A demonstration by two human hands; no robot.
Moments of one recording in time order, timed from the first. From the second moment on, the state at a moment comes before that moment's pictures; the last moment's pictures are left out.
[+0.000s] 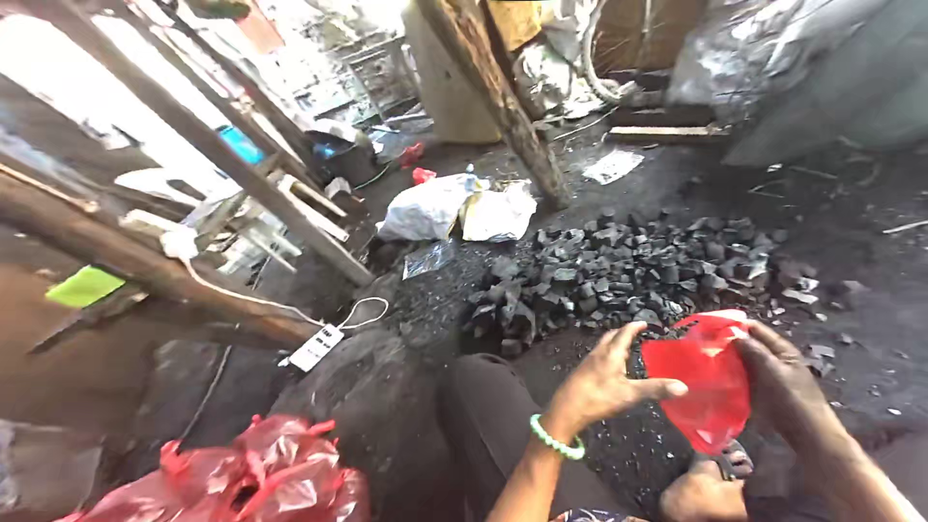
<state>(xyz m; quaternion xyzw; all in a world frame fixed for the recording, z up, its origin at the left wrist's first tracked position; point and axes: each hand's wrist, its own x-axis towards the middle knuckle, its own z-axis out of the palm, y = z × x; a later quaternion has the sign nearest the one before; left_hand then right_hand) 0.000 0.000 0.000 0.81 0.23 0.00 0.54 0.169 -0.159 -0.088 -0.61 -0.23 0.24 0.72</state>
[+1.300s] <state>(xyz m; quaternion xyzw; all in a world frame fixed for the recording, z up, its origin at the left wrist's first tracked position) -0.038 0.074 -0.046 0.75 0.24 -0.05 0.61 0.160 -0.140 -0.138 -0.44 -0.18 0.51 0.72</state>
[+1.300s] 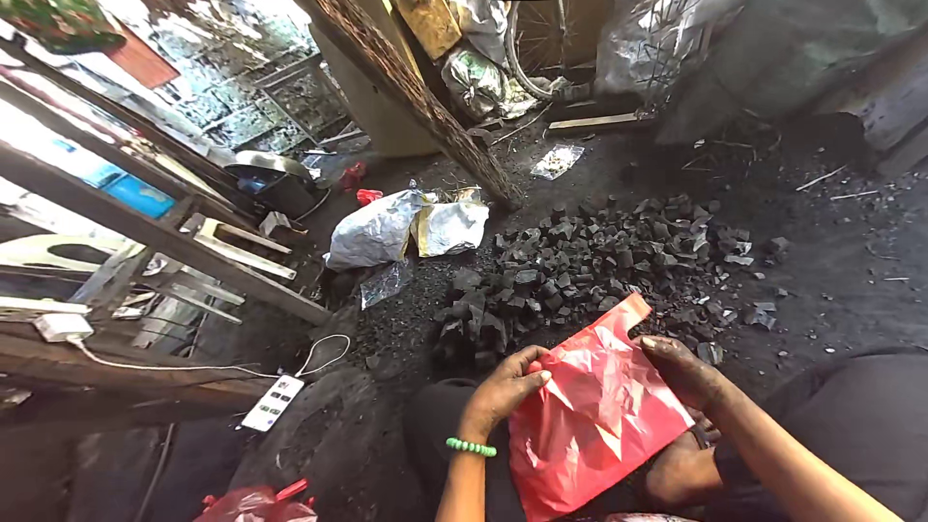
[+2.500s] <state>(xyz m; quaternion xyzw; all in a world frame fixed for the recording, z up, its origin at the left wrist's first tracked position) 0.011 0.023 -0.086 0.67 0.25 0.04 0.70 0.165 -0.119 -0.133 -0.70 -0.42 0.39 0.43</state>
